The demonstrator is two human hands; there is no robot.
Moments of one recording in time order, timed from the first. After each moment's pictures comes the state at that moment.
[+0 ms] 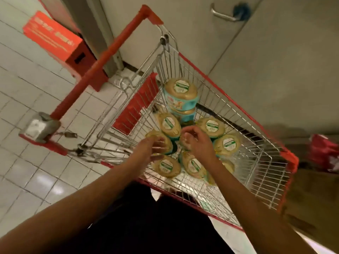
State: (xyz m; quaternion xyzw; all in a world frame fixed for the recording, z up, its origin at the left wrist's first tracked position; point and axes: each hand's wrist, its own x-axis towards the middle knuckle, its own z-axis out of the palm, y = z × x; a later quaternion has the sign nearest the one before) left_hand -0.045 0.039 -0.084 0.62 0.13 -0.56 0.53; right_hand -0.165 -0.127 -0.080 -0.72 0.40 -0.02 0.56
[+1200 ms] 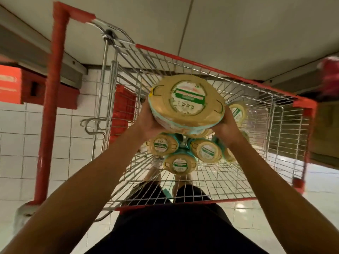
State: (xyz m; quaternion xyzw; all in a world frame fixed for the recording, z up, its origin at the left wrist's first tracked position) left_hand 0.074 -0.114 -0.160 0.40 0.10 -0.75 0.52; right_hand -0.148 -0.203 -0.095 -0.59 0.42 -0.21 0.66
